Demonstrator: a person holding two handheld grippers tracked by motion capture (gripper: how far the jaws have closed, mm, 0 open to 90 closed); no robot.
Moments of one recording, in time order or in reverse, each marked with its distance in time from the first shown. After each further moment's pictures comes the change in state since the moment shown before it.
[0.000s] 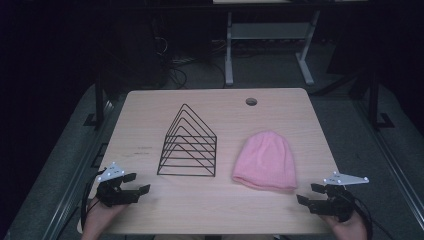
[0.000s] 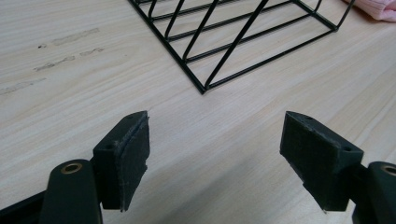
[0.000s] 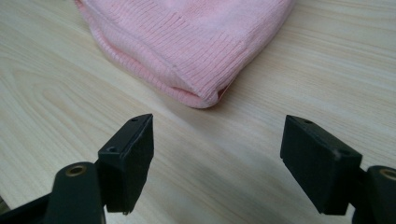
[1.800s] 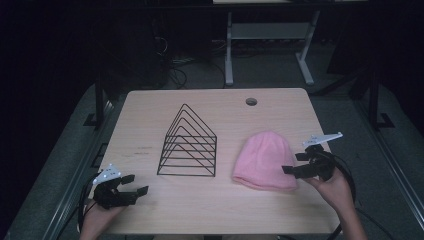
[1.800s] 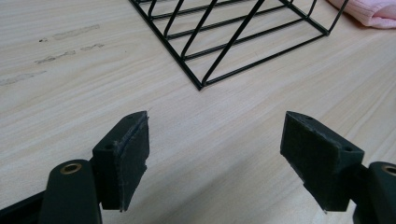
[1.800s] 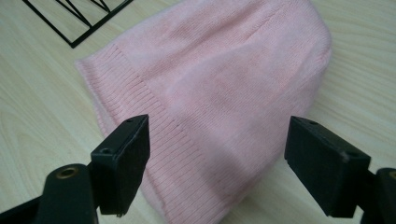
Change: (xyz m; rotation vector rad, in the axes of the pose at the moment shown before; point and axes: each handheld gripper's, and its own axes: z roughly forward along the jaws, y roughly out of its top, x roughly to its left) left arm 0.000 -0.004 -0.007 -0.016 -0.021 -0.023; right arm -0.008 0.104 0.031 0.102 0.067 -0.088
